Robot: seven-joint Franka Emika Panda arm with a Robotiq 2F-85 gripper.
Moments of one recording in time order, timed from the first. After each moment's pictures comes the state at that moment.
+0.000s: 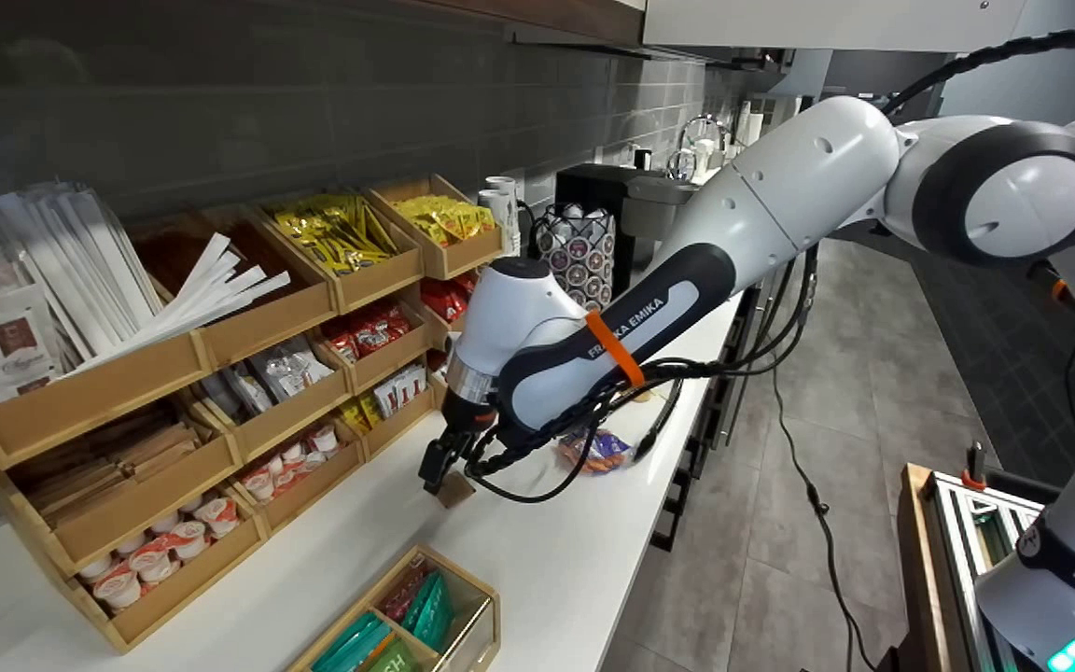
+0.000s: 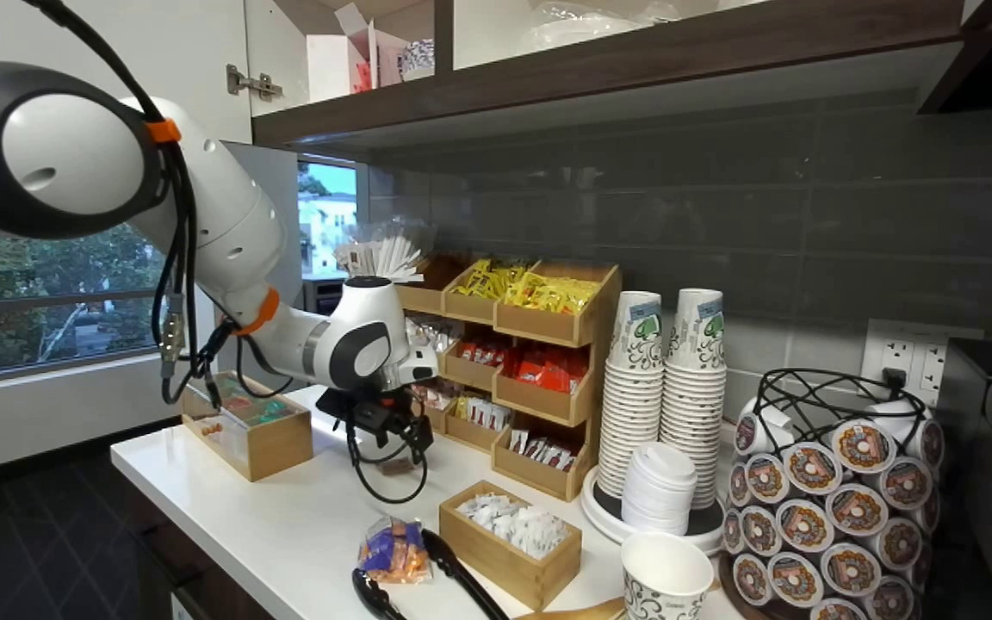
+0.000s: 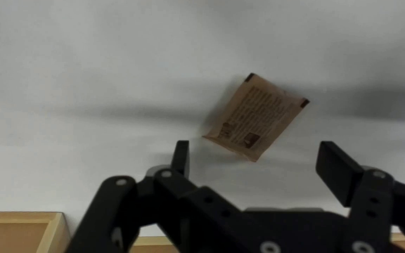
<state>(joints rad) 0.23 0.79 0.04 -1.57 0.01 2.68 0.11</state>
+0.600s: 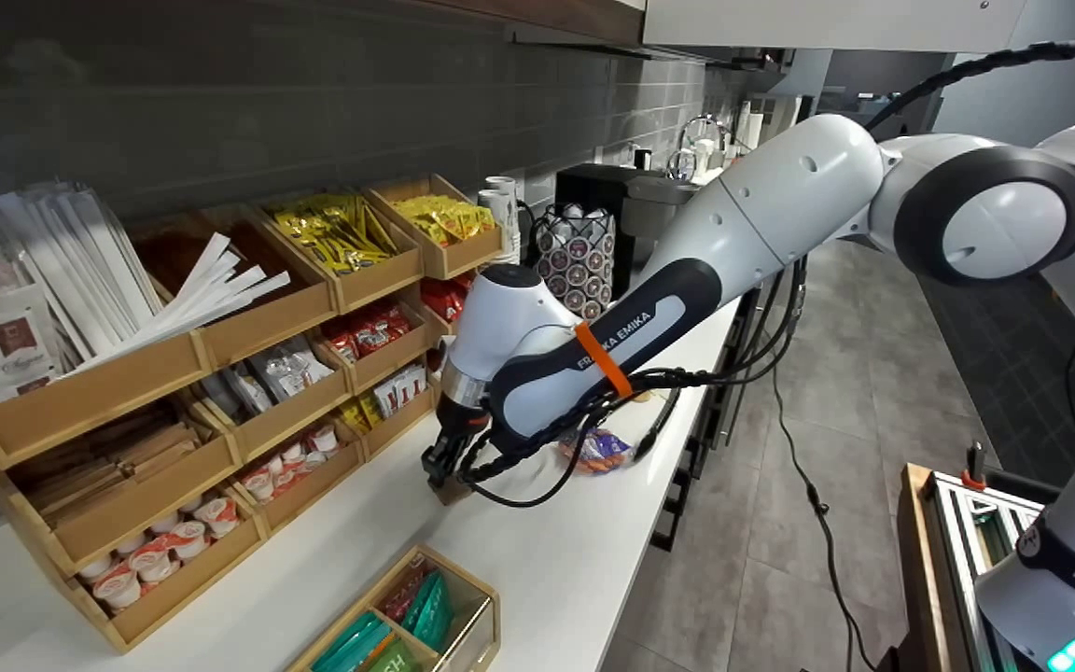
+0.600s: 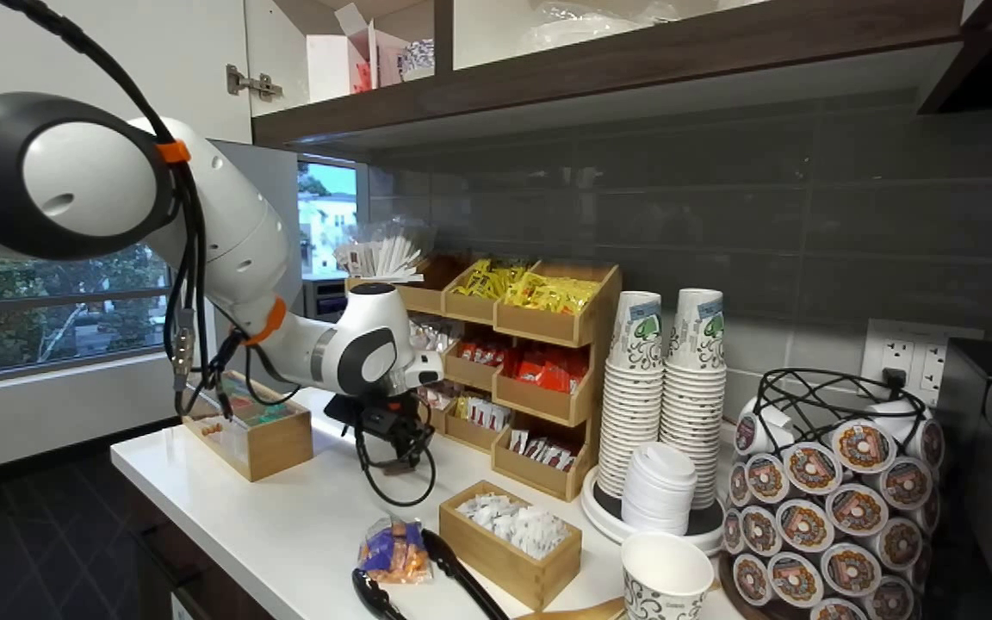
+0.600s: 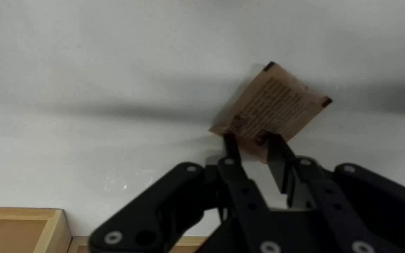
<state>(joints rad) 0.25 0.84 0.02 -1.51 0.00 2.68 0.11</state>
